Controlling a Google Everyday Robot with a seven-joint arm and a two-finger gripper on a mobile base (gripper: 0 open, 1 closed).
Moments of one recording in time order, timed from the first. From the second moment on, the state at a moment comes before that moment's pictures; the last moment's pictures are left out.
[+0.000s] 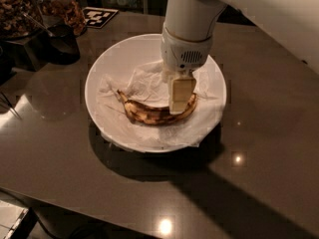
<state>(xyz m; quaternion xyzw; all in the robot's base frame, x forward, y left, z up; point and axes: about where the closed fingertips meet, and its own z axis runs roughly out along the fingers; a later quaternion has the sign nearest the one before) 0.498 -0.040 0.916 -0.76 0.65 0.00 0.08</state>
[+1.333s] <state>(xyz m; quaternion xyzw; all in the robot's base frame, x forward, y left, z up) 0.508 -0.036 0.835 -0.76 0.65 0.05 0.00</state>
